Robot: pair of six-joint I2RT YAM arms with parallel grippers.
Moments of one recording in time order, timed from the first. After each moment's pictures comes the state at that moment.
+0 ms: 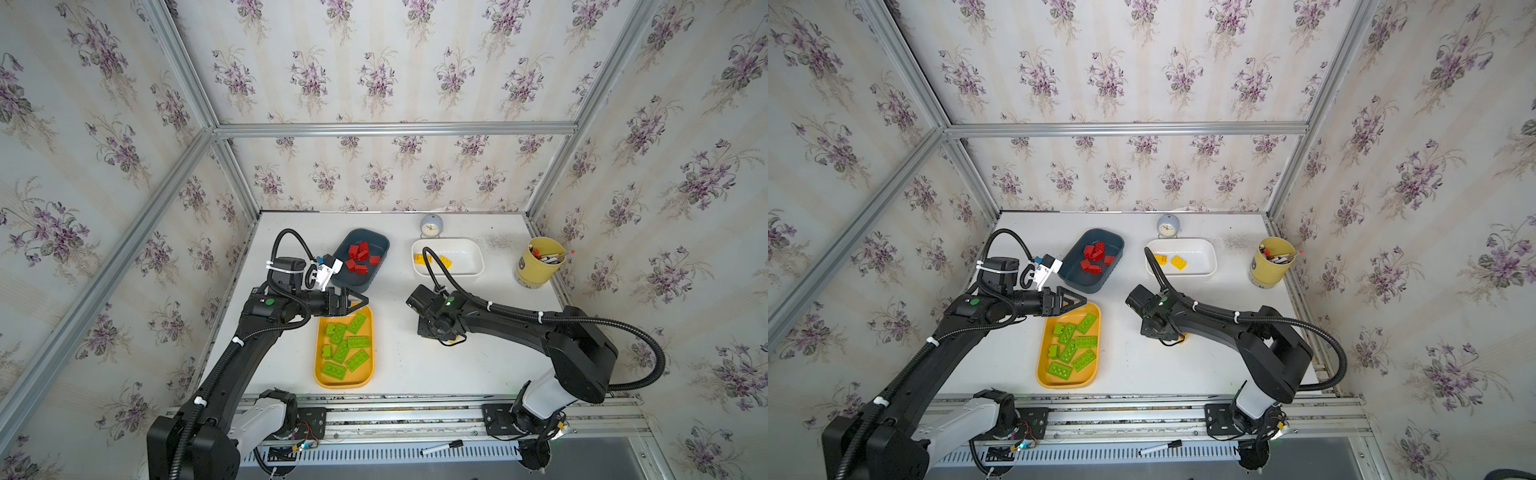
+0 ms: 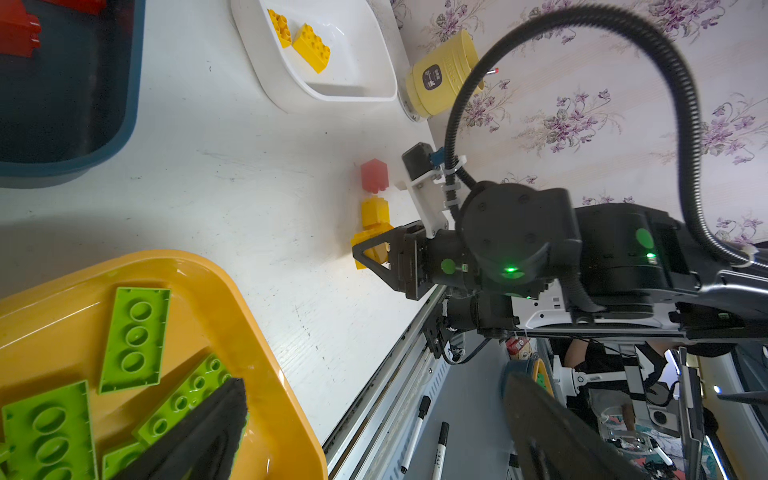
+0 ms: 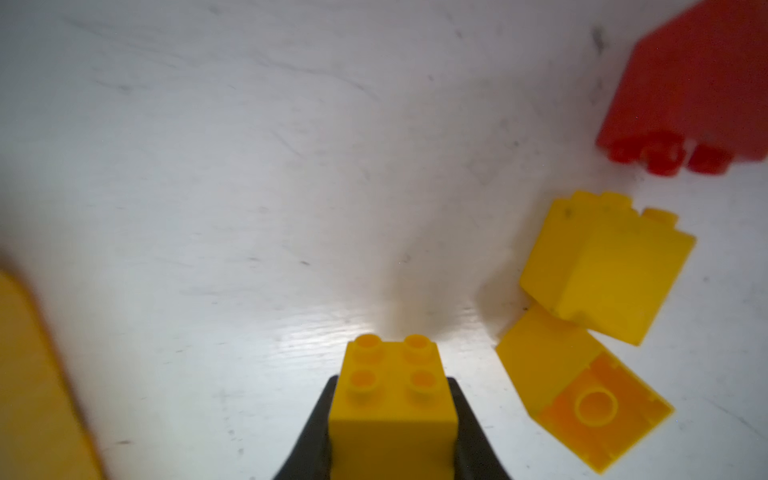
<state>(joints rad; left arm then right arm) -0.15 1.07 0.86 -0.62 0.91 -0.29 0.85 1.59 1.03 -0.76 0.19 0.98</state>
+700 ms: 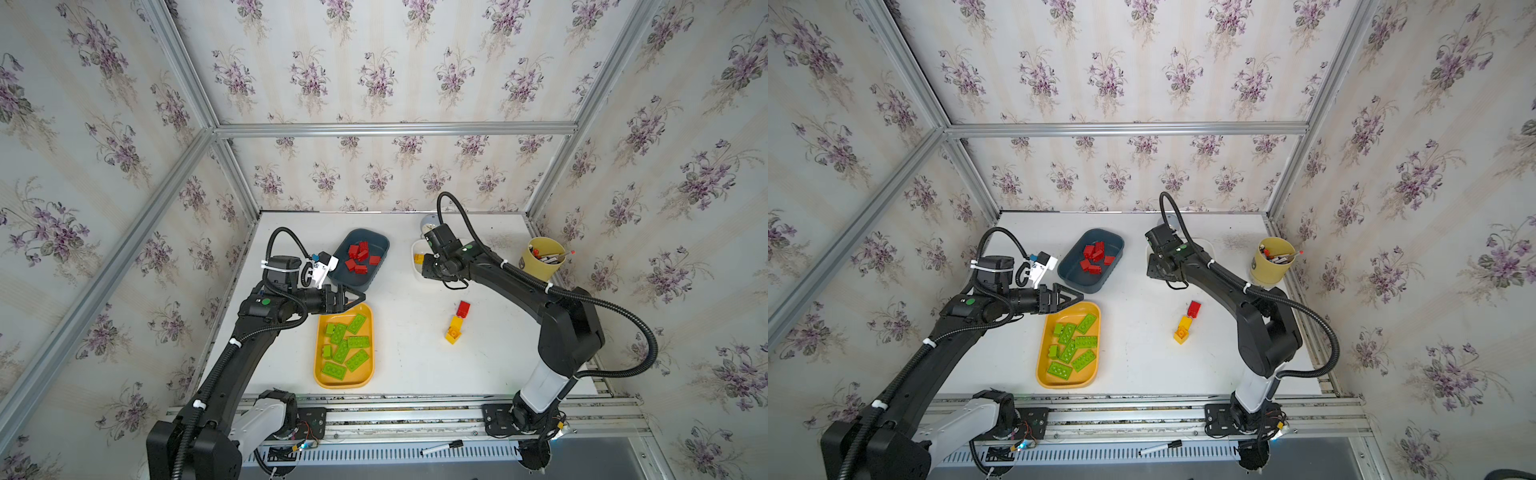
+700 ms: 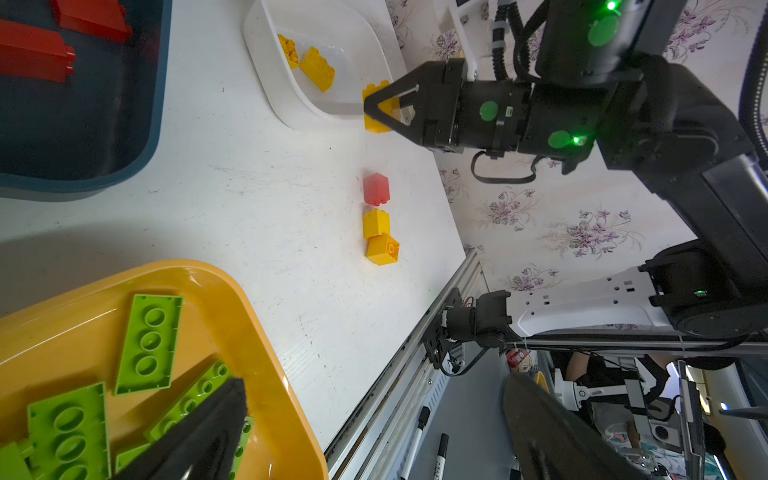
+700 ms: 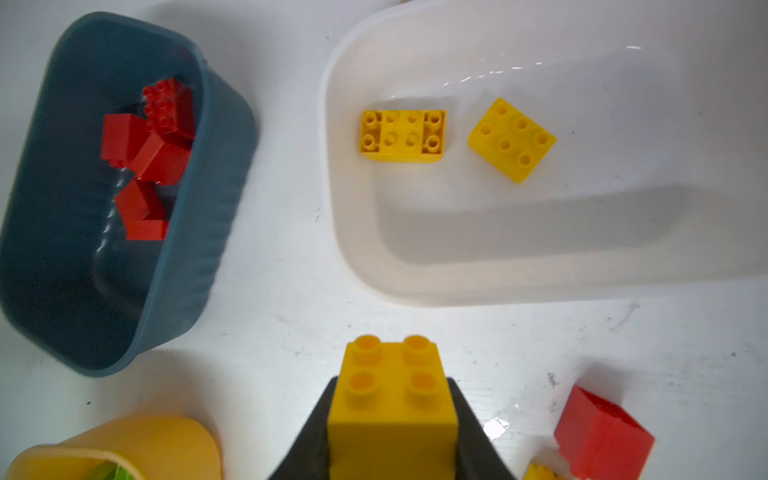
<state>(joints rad) -0.12 1.06 0.87 -0.62 0.91 -0.30 0.49 1.76 1.41 -0.71 0.12 0.63</state>
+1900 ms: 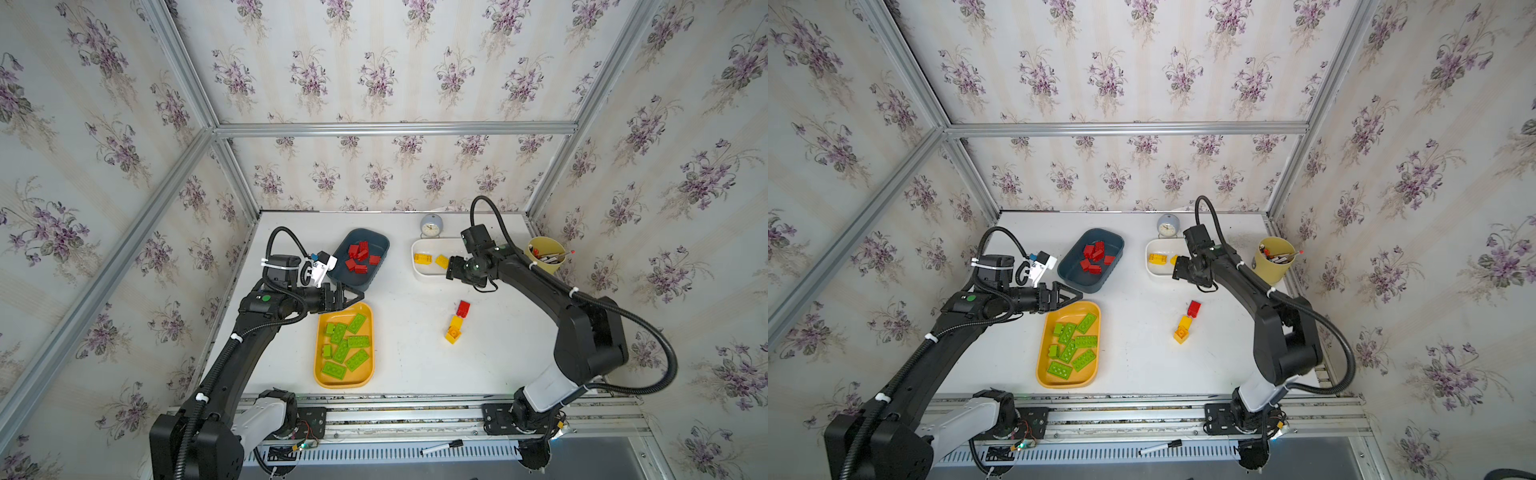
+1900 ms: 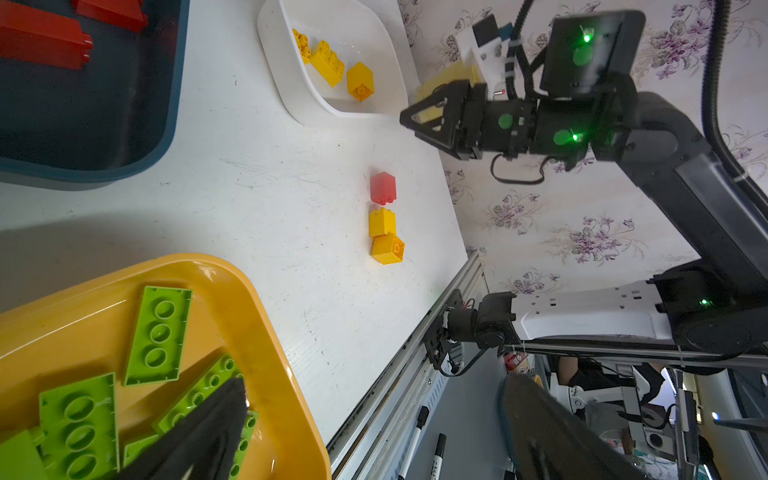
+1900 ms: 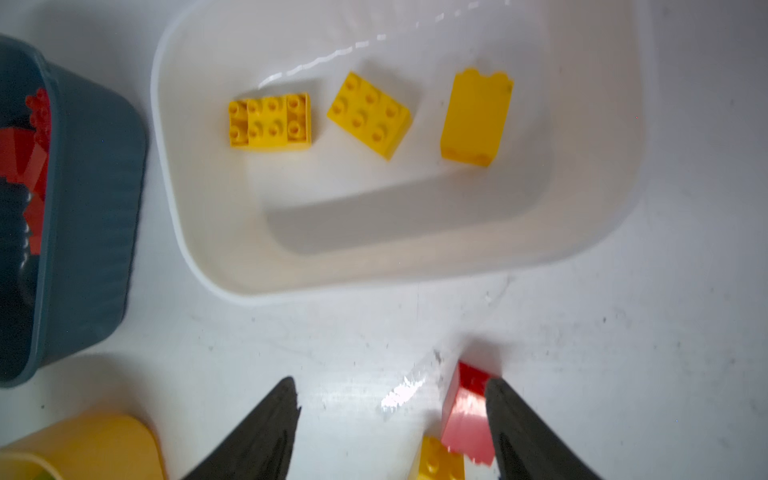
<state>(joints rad) -0.11 1.09 0.88 -0.65 0.91 -0.30 0.32 1.58 1.20 -0.75 0.00 0.57</state>
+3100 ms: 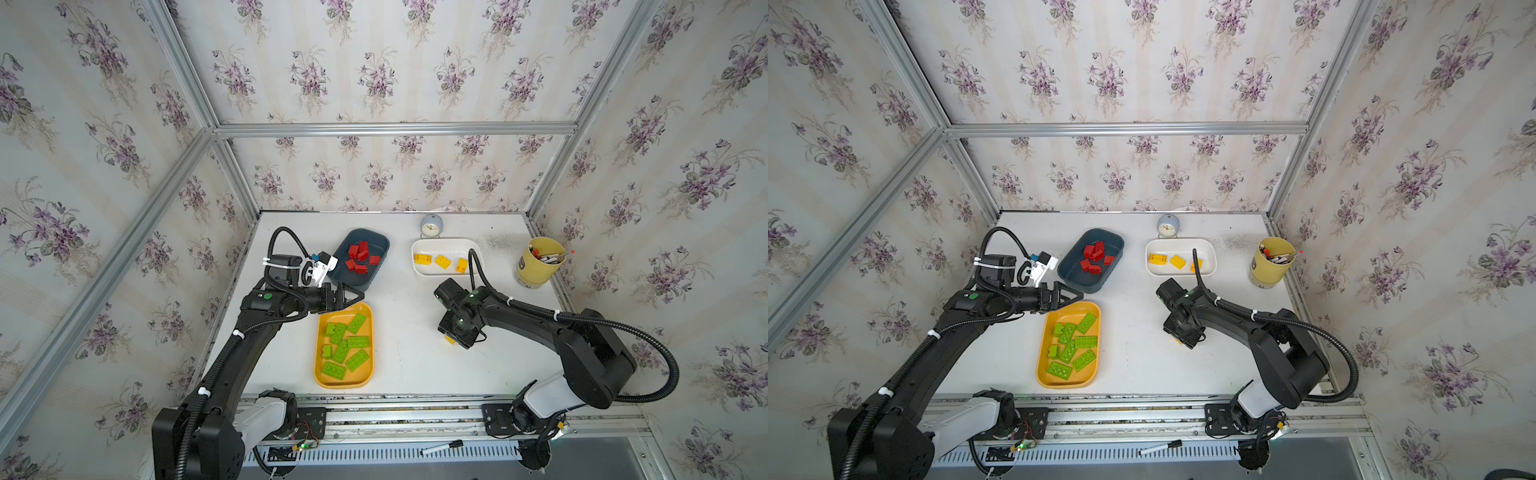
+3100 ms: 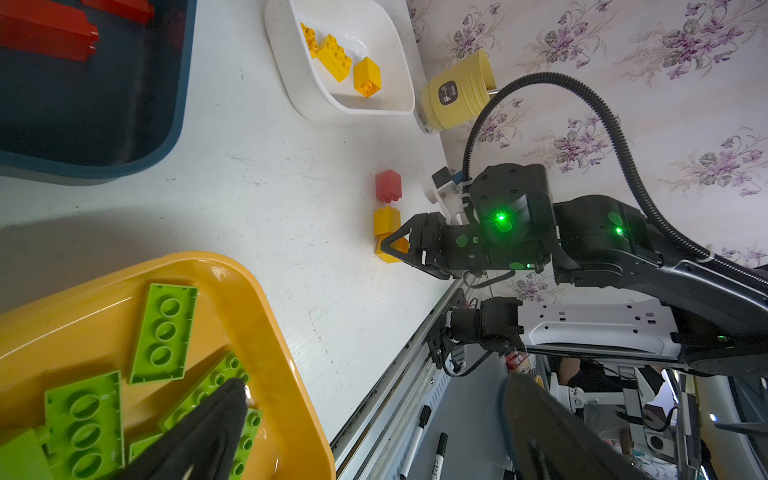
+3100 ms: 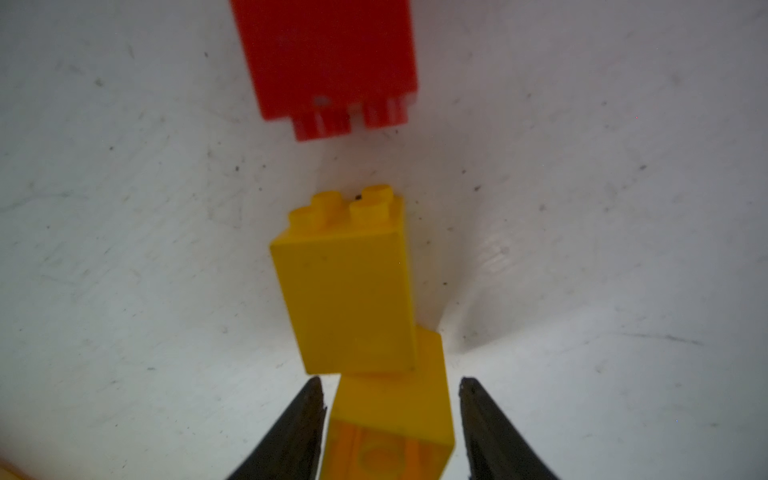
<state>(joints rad) -0.11 1.11 0.88 -0.65 0.90 -0.29 0.62 1.54 0.87 -0.80 0.06 1.26</state>
